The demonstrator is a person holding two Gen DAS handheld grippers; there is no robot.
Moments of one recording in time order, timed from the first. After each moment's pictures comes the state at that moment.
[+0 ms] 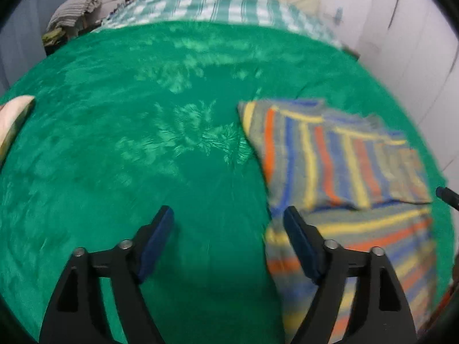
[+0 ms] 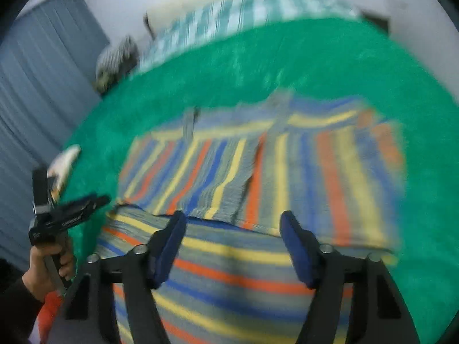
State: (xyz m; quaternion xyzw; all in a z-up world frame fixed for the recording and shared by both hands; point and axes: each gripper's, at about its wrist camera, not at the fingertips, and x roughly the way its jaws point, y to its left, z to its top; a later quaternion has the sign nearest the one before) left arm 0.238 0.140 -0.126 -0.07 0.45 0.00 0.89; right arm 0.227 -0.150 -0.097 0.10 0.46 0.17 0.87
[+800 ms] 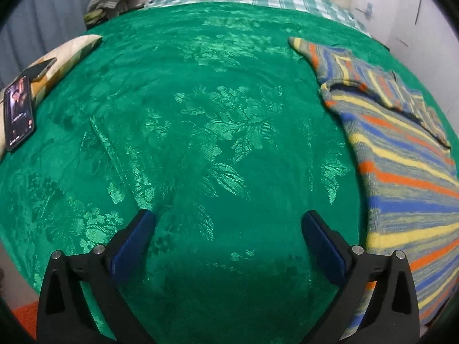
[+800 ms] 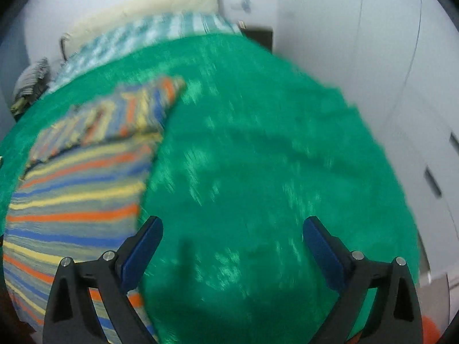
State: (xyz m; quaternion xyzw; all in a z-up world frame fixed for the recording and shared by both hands) left arm 0.121 0.148 -0.184 -0.06 0.48 0.10 0.87; right arm 0.068 -0.281 -0.128 0.05 0.46 -0.10 0.88
